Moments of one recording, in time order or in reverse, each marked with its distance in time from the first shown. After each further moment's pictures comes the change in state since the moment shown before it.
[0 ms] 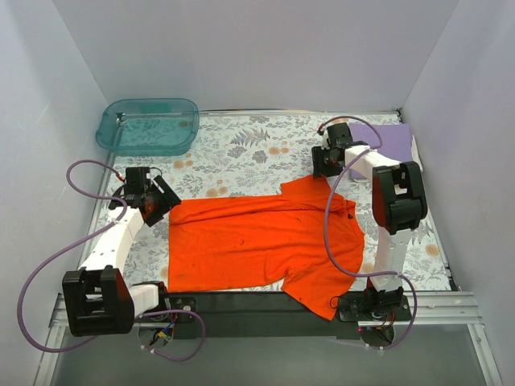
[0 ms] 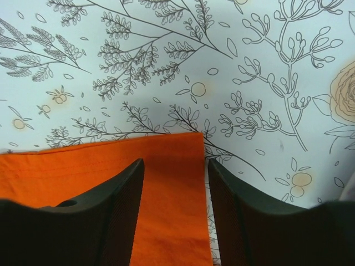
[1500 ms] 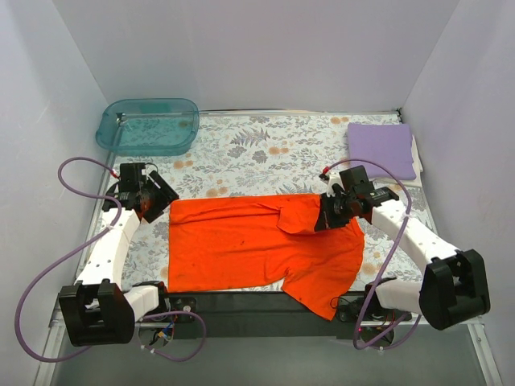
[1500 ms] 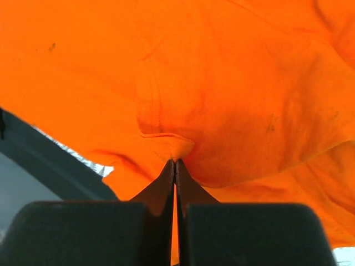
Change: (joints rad) left arm 0.000 -0.075 0.066 -0.104 0.033 -0.055; right arm 0.135 -0.756 -0.574 -0.261 -0.314 0.091
